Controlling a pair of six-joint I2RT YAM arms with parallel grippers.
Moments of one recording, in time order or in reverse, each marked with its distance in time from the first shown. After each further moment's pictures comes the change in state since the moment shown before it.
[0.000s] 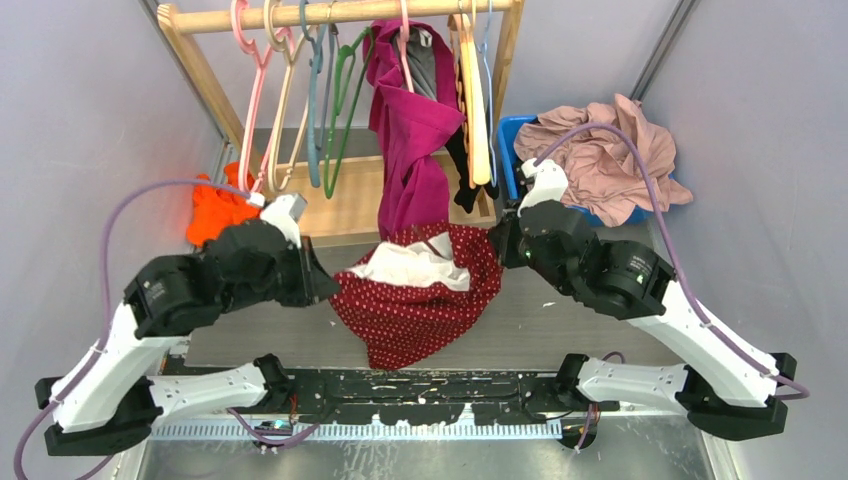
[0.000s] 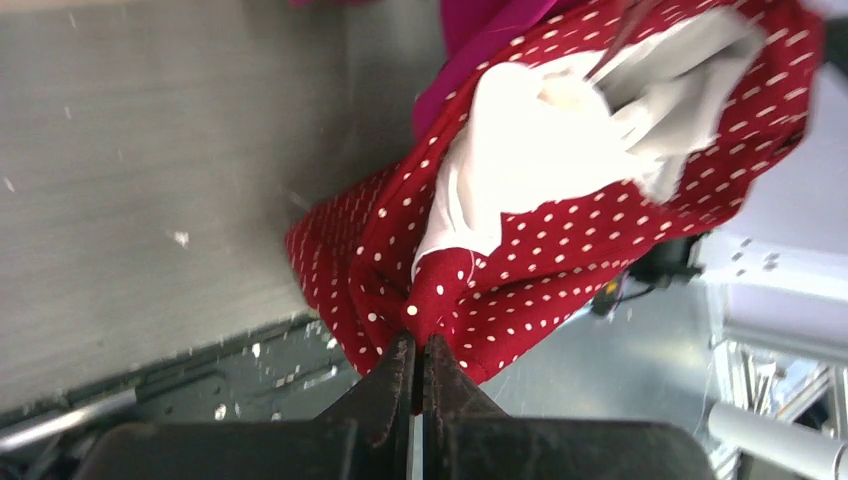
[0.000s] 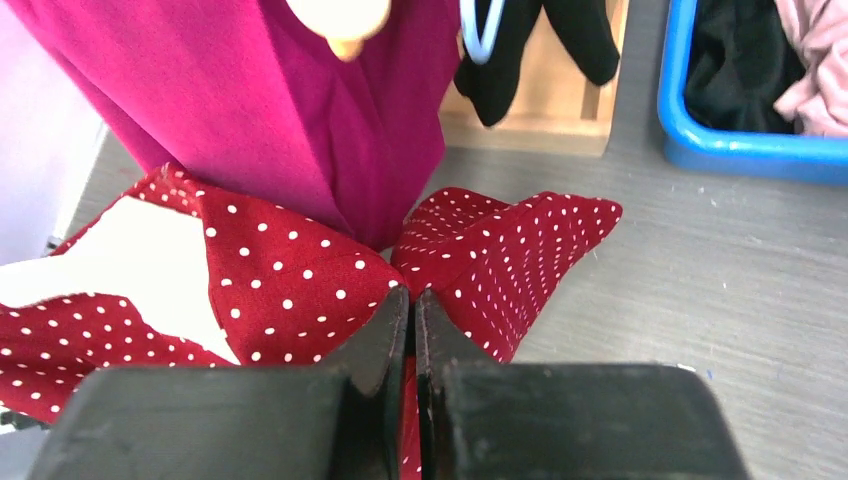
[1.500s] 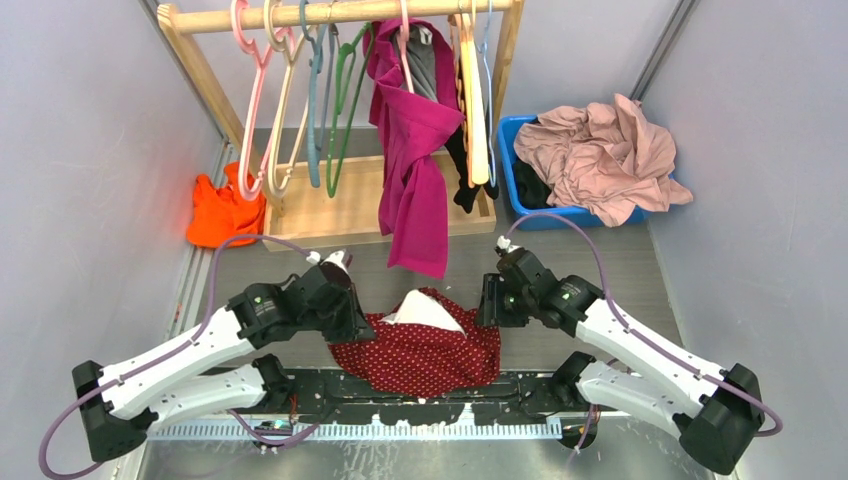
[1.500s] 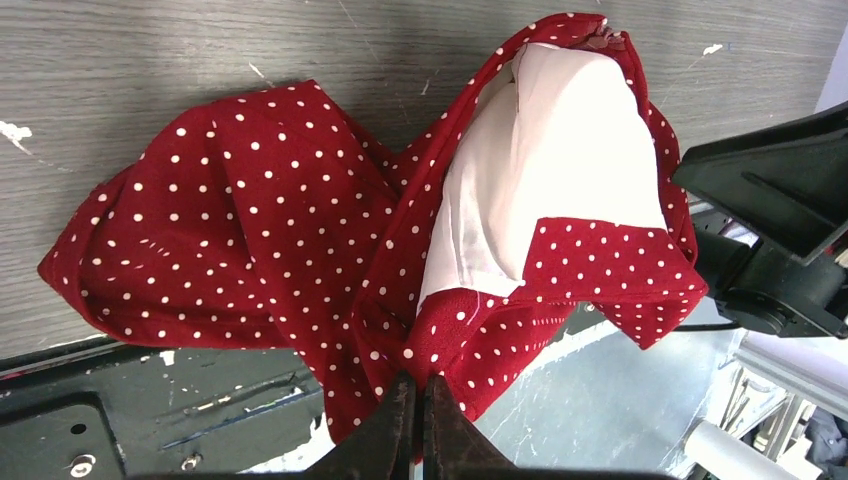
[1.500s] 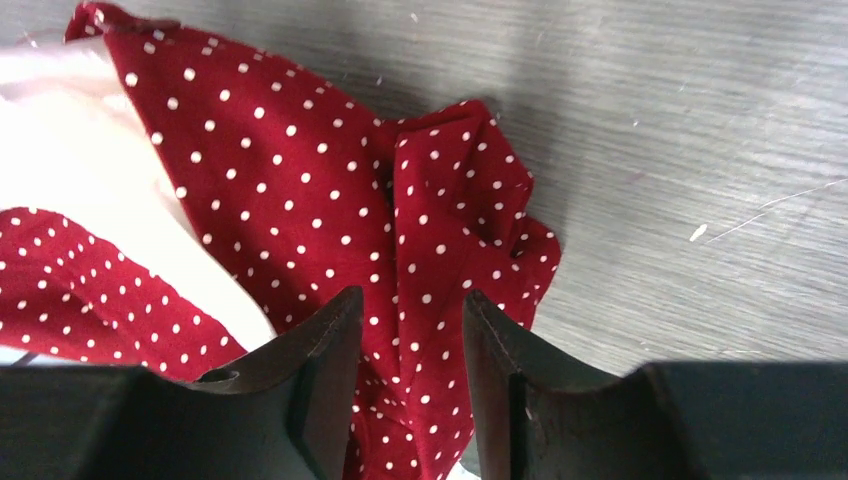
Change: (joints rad) left arm 0.000 -0.025 -0.629 0.417 0.180 -0.238; right arm -0.266 -0.096 -0.767 0.256 -0.600 0.120
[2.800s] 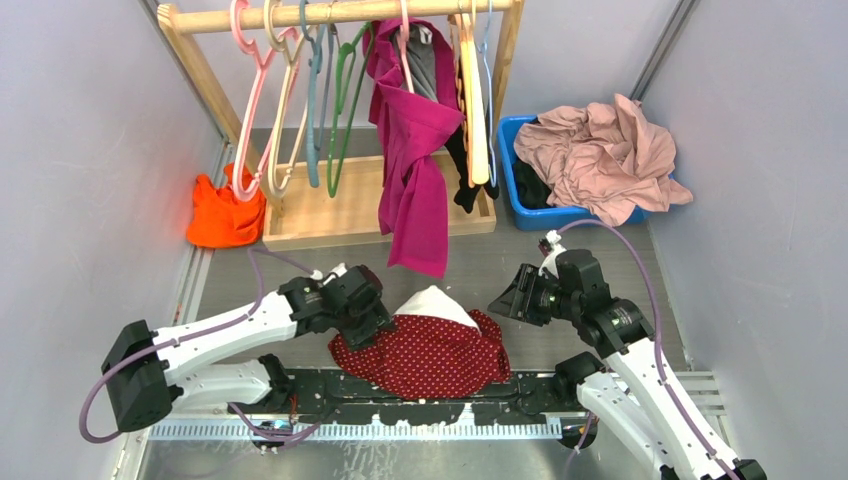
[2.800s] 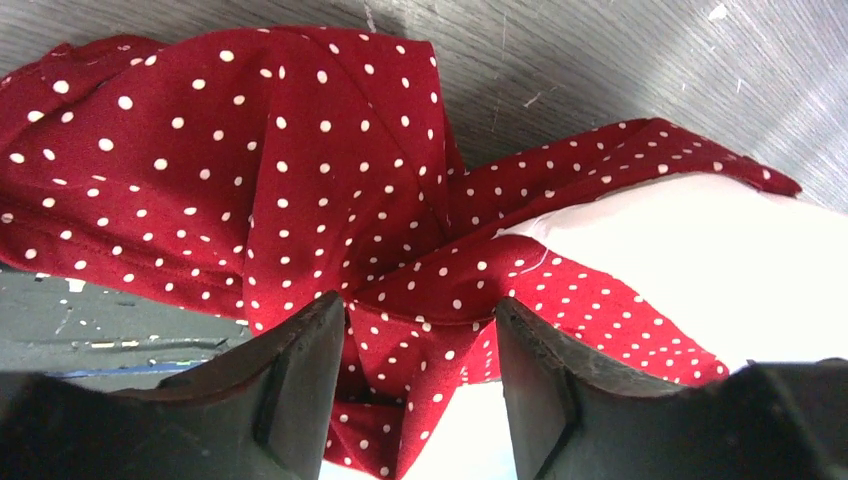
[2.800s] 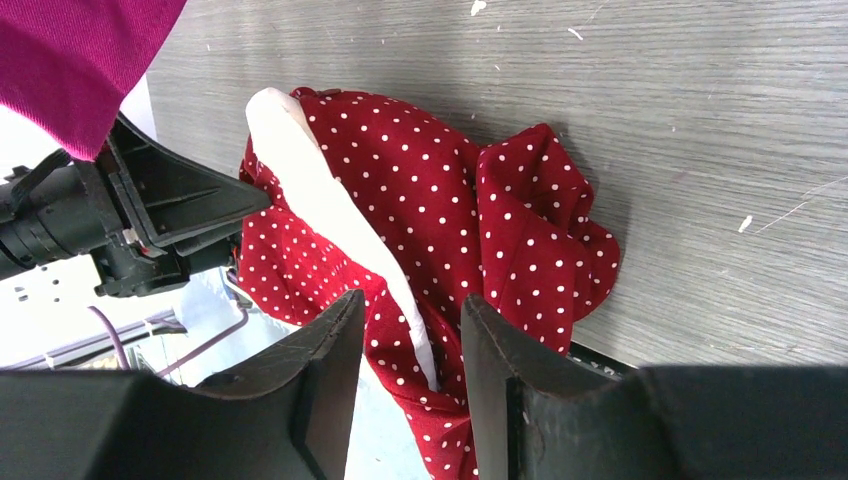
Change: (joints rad) left arm -0.012 0.233 -0.069 0.102 -0.087 -0.428; right arm -0.340 -0.299 -0.020 -0.054 -0.295 0.002
